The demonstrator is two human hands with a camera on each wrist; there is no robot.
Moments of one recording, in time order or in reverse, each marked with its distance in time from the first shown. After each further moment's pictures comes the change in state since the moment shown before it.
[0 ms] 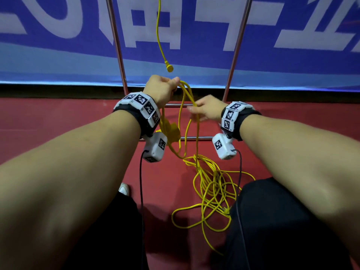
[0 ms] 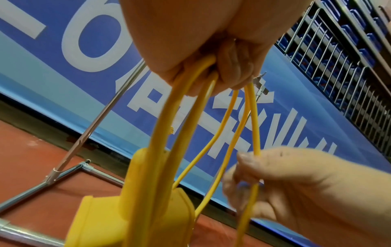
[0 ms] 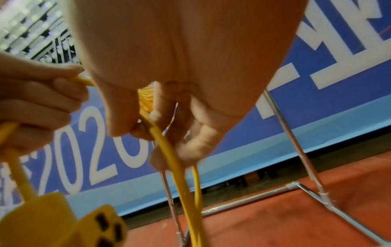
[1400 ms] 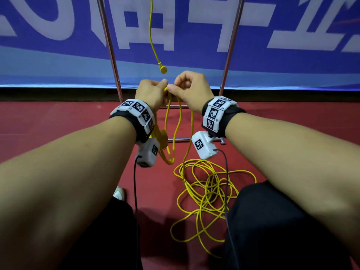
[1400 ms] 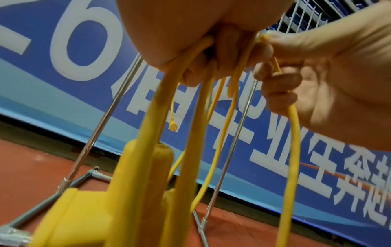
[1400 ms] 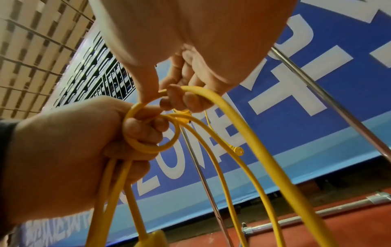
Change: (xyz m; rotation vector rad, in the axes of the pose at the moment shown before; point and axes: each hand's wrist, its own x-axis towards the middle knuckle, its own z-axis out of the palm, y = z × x) left_hand 0.007 -0.012 0.009 0.004 0.116 0.006; right_hand 0.002 -0.053 0.014 0.143 0.471 -0.325
